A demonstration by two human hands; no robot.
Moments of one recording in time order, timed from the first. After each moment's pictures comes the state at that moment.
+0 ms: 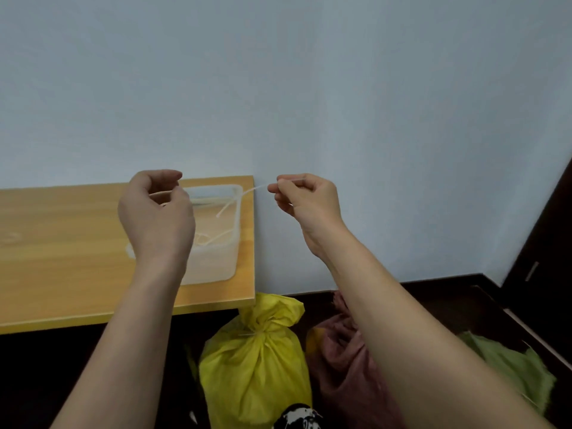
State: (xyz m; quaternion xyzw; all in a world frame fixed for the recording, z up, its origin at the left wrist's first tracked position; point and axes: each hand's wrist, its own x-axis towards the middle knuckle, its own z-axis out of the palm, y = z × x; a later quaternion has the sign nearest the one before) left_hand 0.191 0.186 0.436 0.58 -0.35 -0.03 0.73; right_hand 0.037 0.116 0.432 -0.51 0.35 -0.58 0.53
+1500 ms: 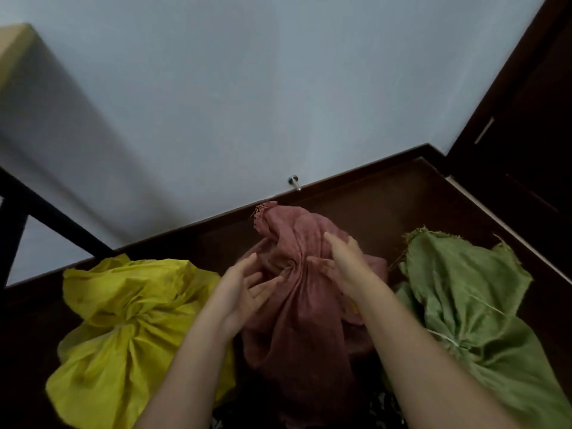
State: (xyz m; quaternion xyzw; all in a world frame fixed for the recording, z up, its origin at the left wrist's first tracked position) left_hand -0.002 -0.007 0.104 0.55 -0.08 -0.72 0.41; right_hand -0.169 -0.043 0.073 -0.11 0.60 -0.50 0.61
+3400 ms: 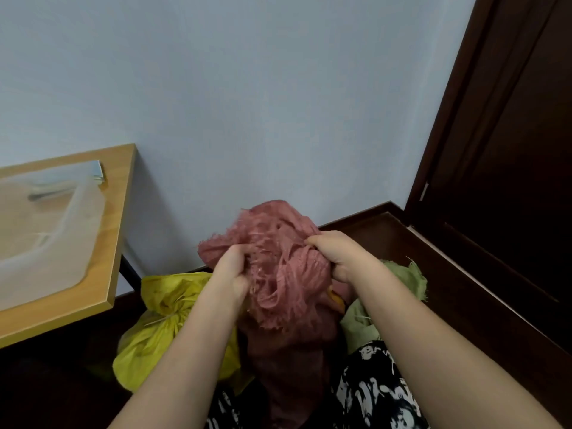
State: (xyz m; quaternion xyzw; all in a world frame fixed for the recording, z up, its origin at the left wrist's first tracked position) left_hand -0.025 0.093 0.289 0.45 -0.16 -0.73 0.48; right_hand -0.185 0.090 0.293 -0.33 0.61 -0.42 0.59
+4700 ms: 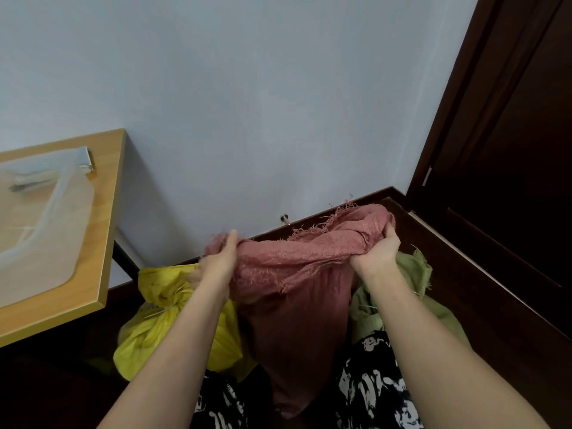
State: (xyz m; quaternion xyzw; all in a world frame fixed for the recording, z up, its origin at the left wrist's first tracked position) left_hand 0.008 0.060 0.234 0.79 -0.23 -0.45 0.34; right_hand -0.235 0.076 0.244 0.05 0.29 -0.73 0.62
